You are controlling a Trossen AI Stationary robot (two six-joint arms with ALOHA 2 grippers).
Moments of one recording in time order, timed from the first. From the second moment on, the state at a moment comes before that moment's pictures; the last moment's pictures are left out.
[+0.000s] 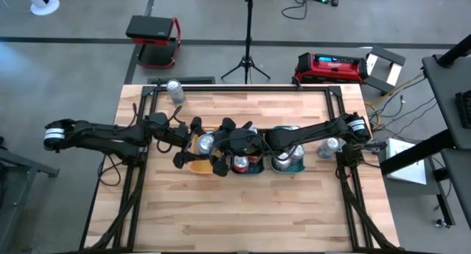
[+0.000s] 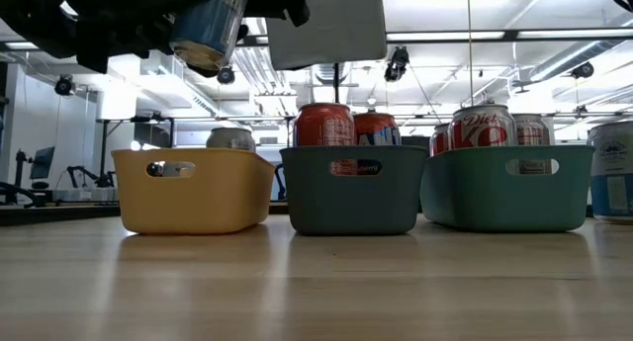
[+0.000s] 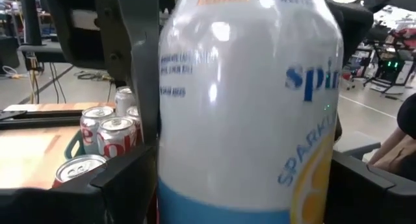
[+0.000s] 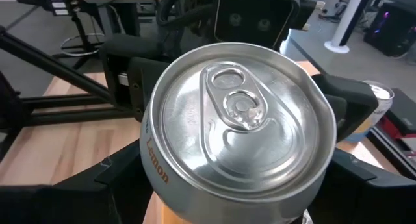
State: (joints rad) left arm 0.17 1.01 0.38 0.63 0.49 -0.08; right arm 0.14 1.95 1.65 -0.07 0.25 0.06
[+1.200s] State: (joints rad) left arm 0.16 0.95 0.40 0.59 0.37 -0.10; right arm 0.16 1.90 1.64 -0.04 0.37 -0.02
